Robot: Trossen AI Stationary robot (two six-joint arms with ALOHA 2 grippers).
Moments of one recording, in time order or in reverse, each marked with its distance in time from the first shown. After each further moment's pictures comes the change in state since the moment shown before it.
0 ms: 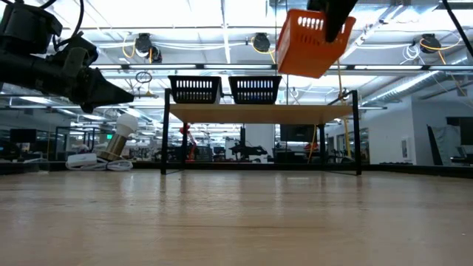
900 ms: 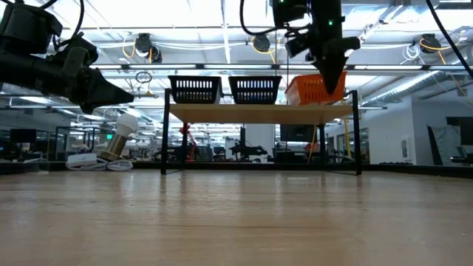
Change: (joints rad) left arm 0.000 0.000 0.000 -0.001 0.001 -0.019; right arm -0.404 0.000 -0.210 0.082 0.053 -0.338
